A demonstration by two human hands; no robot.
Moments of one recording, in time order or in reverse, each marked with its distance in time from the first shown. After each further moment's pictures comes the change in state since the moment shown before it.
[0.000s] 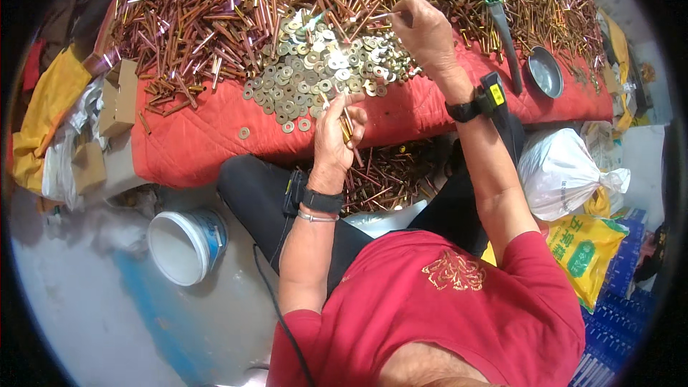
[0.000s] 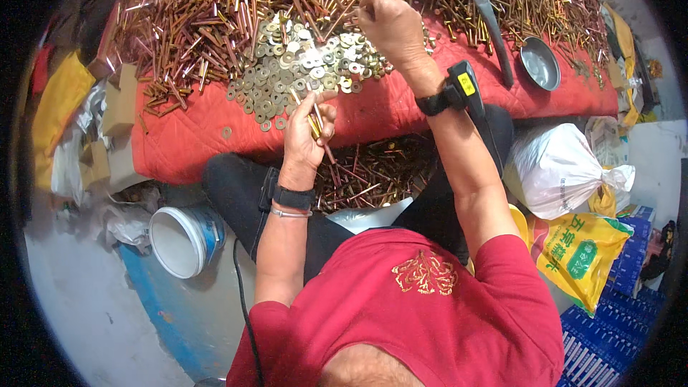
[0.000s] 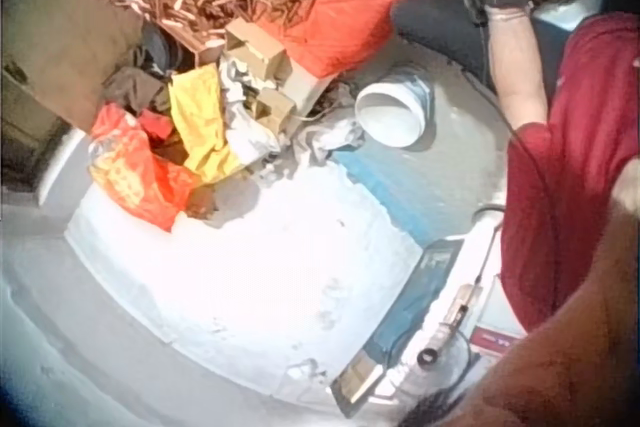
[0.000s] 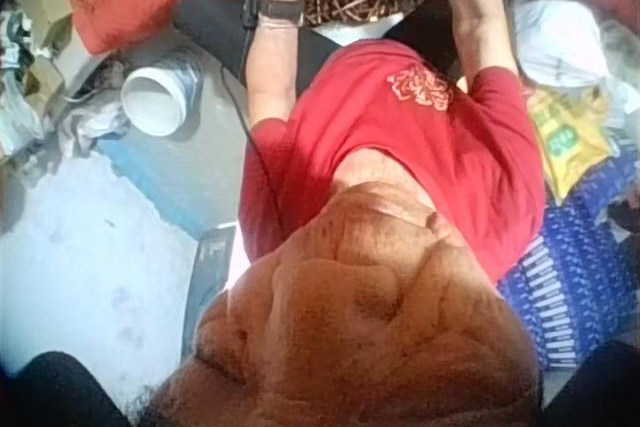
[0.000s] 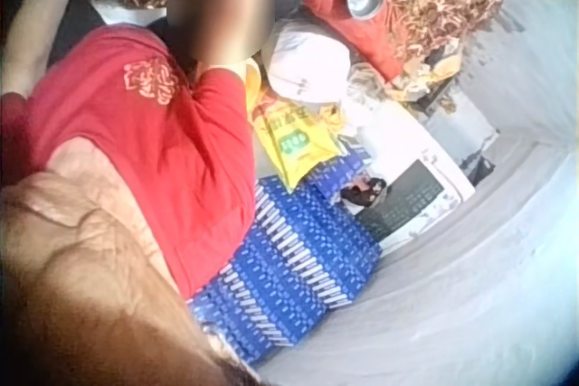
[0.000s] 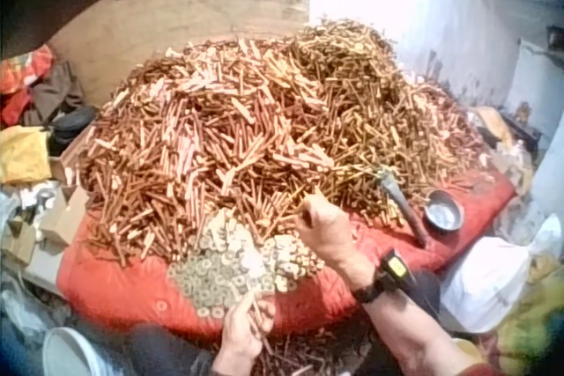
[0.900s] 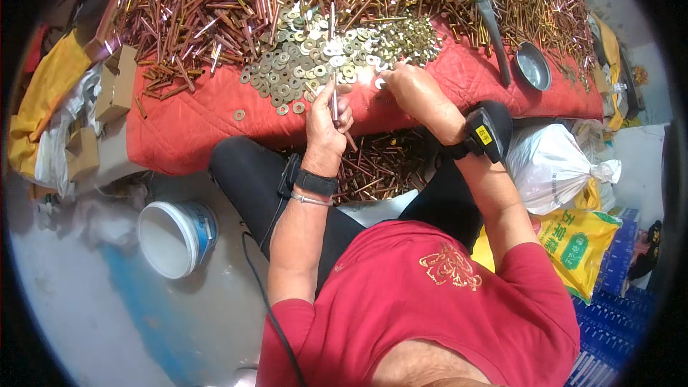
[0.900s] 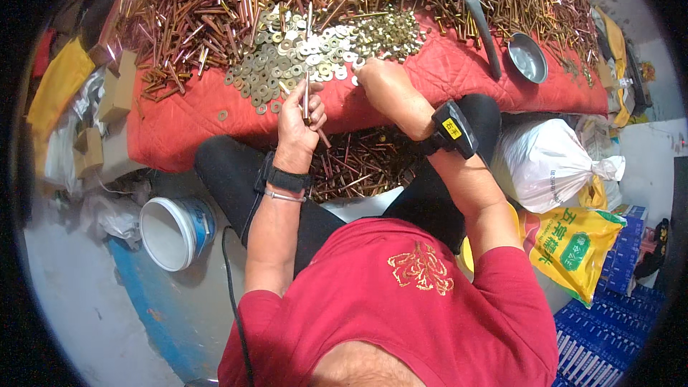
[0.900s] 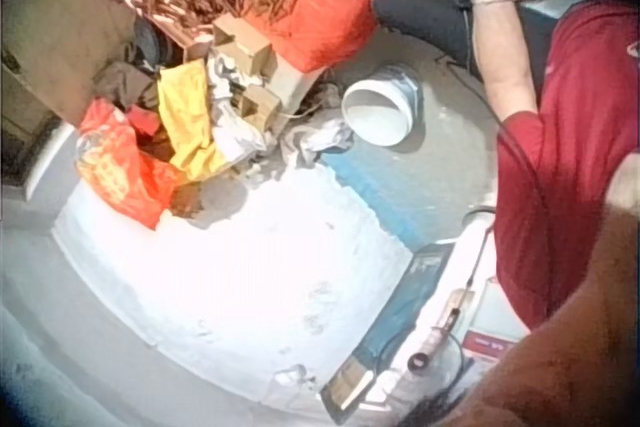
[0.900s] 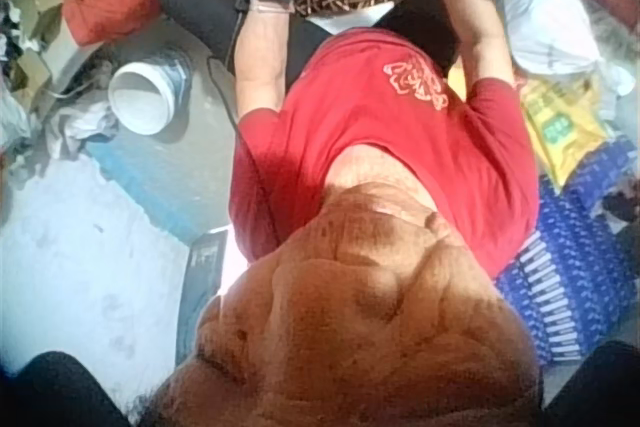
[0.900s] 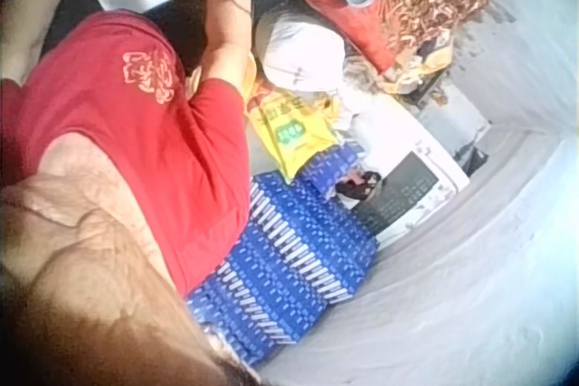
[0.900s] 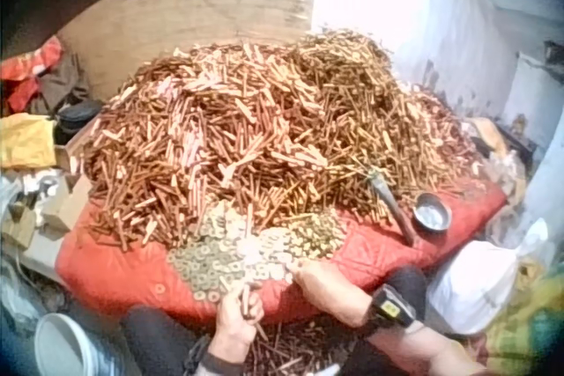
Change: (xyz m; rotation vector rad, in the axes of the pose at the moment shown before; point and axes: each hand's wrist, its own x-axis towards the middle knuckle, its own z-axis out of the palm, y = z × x) left_hand -0.004 -0.007 -0.014 -0.185 -0.039 -0.013; right_hand -0.091 -0.021 -0.020 -0.193 -0.627 -0.109
